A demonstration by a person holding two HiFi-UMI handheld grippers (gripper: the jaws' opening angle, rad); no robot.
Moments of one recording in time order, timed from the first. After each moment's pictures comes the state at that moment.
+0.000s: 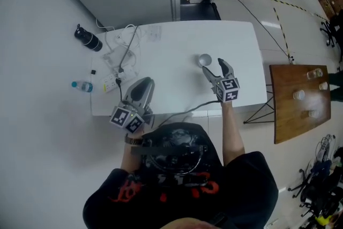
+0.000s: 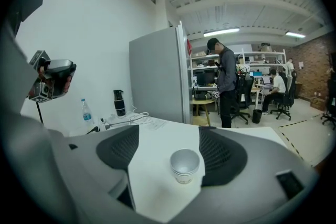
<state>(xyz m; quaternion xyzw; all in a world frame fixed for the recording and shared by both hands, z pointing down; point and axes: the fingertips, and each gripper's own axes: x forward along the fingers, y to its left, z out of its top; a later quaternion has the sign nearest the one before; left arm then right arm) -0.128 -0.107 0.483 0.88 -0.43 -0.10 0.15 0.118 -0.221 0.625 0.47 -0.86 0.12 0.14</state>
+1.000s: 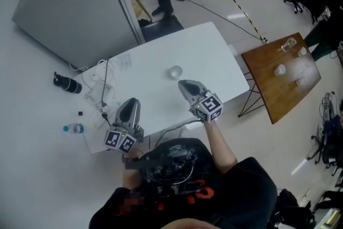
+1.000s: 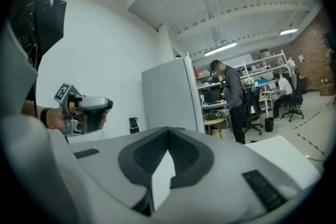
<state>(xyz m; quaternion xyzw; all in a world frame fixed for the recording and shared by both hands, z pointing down) -0.088 -0.112 0.468 0.91 -0.37 -0.09 0.15 0.092 -0.145 0.521 0.45 -0.89 0.10 0.02</state>
